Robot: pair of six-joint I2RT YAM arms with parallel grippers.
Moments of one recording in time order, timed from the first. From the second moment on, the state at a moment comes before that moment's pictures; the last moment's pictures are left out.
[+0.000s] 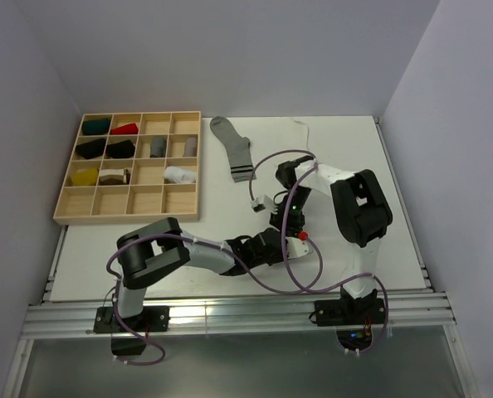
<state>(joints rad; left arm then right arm) -1.22 1.94 0.95 0.43 -0.16 0.32 0.43 1.96 1.29 -1.19 -0.48 -0.98</state>
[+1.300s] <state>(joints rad) -1.09 1.82 0.90 0.35 0.03 0.23 -0.11 1.41 1.29 -1.01 -0.54 -0.51</state>
